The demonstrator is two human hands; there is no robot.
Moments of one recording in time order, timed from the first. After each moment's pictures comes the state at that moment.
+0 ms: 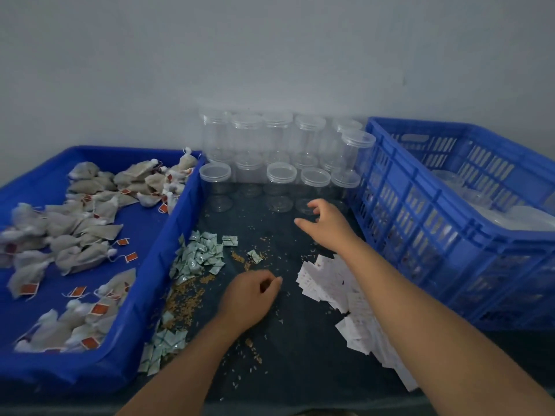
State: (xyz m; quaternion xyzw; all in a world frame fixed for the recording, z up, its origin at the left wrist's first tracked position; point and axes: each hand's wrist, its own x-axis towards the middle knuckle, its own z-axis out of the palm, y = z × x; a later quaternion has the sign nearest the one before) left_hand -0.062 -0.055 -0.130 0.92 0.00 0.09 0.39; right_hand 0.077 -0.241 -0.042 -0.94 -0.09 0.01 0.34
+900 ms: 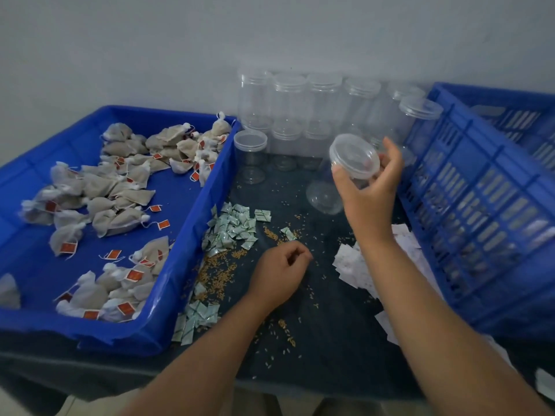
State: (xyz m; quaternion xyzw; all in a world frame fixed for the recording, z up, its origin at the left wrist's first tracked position) left_hand -0.058 -0.044 -0.144 0.83 0.03 0.09 0.55; right_hand 0.042 -0.191 -0.036 -0.74 -0.10 -0.26 0.62
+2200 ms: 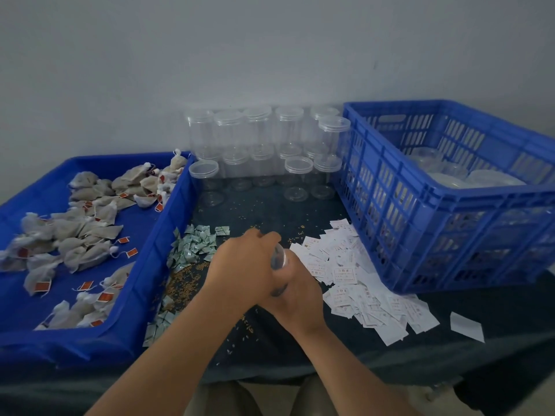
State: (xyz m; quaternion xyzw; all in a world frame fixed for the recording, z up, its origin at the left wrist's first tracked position) left_hand -0.118 -0.097 -0.011 0.99 -0.06 0.11 0.05; right_hand -0.101 -0.218 -0.126 -0.85 -0.15 -0.15 0.49
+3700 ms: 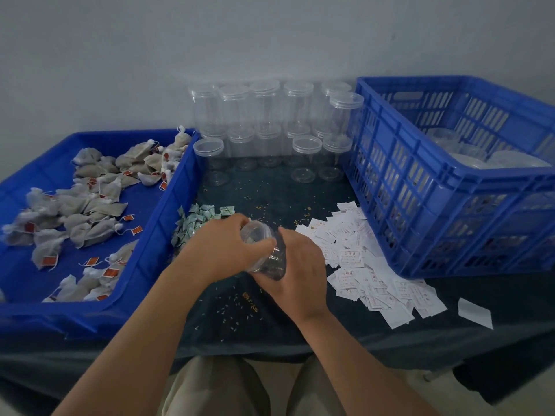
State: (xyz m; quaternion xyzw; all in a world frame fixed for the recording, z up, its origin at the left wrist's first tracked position) left_hand -0.114 -0.044 -0.023 0.97 0.04 0.00 0.24; right_hand -0.099 -0.212 -0.146 -0.84 -0.20 -0.34 0.37
